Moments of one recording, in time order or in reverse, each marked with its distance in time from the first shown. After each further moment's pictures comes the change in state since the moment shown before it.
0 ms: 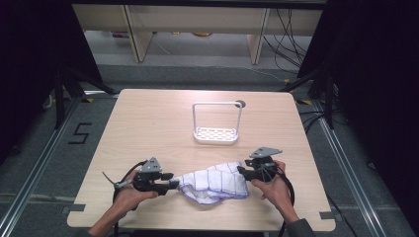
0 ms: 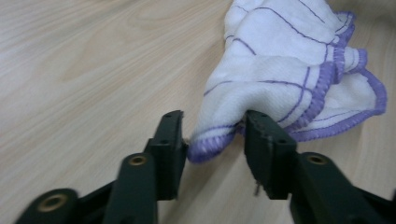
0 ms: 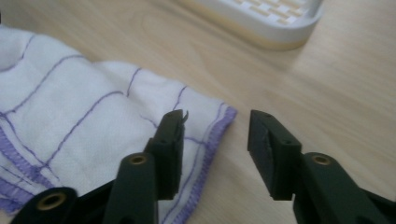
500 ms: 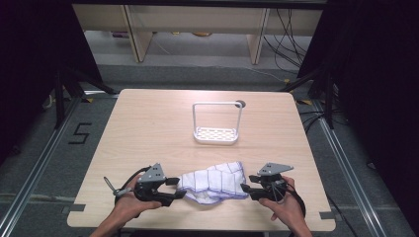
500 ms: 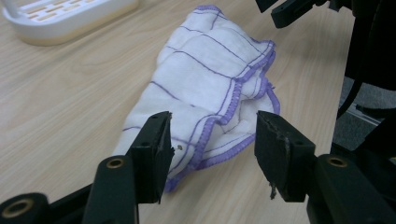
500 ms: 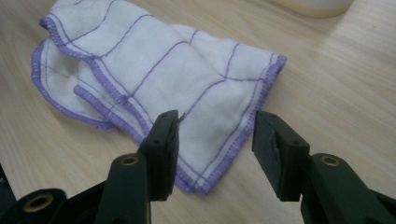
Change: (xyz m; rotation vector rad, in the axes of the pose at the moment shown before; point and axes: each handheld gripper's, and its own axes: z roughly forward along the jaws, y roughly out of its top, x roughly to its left) left arm -0.049 0.019 -0.005 -0.039 -0.066 0.104; right arm 0.023 -0.032 -0.033 0.018 0.105 -0.012
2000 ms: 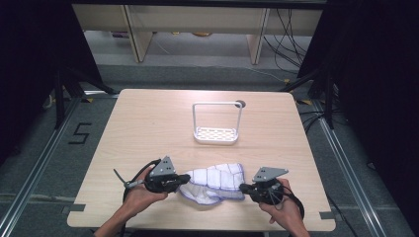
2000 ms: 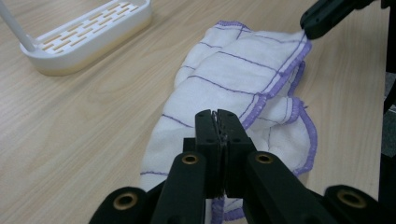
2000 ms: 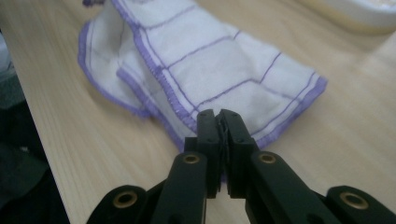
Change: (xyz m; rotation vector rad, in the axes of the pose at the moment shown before) left arm 0.010 0.018 0.014 -0.013 0.054 0.061; right arm 0.014 0.004 -0.004 0.000 0.069 -0.117
